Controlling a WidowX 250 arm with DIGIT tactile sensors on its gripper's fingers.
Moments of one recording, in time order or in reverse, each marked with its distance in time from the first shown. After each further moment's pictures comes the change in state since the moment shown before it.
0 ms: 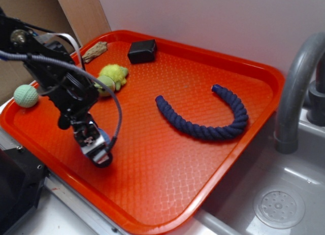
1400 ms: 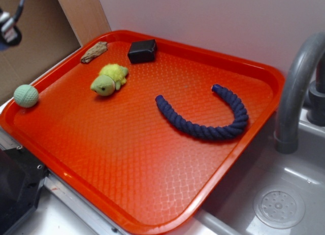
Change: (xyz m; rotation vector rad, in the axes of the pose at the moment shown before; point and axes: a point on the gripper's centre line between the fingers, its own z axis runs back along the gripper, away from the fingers) arm -0.011 0.096 0.177 0.187 0.015 0.352
